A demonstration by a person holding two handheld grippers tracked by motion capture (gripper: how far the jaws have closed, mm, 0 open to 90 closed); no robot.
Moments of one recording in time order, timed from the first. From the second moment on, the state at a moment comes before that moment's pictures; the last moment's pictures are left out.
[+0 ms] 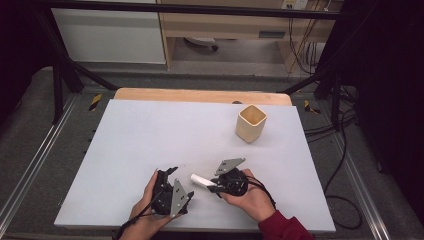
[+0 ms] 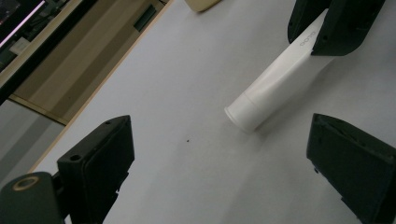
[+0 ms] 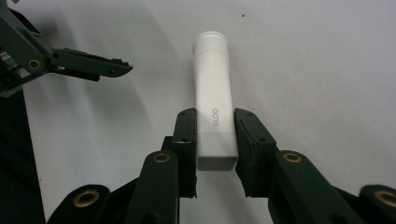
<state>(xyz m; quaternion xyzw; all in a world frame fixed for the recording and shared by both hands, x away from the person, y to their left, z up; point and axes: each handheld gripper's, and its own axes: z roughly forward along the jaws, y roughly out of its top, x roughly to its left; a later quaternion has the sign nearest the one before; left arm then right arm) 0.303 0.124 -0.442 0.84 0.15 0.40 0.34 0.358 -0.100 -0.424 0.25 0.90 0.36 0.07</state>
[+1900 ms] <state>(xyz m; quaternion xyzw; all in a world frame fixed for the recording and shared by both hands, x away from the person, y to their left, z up) 0.294 0.117 -0.444 0.83 0.03 0.51 0.24 0.364 -0.073 -0.388 0.23 0.90 0.35 0.07</state>
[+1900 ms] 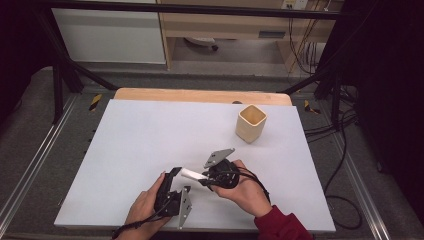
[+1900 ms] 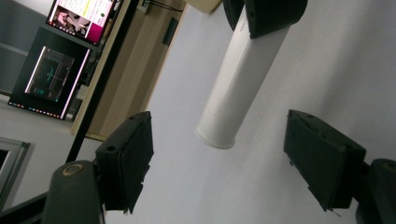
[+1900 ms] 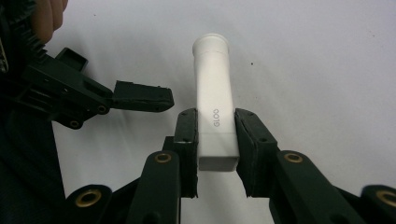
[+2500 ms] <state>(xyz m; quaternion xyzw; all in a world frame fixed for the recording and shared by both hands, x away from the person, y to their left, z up) 0.290 0.113 -0.446 0.82 0.00 0.52 0.24 0.359 -0.066 -0.388 0.22 0.91 0.35 0.06</state>
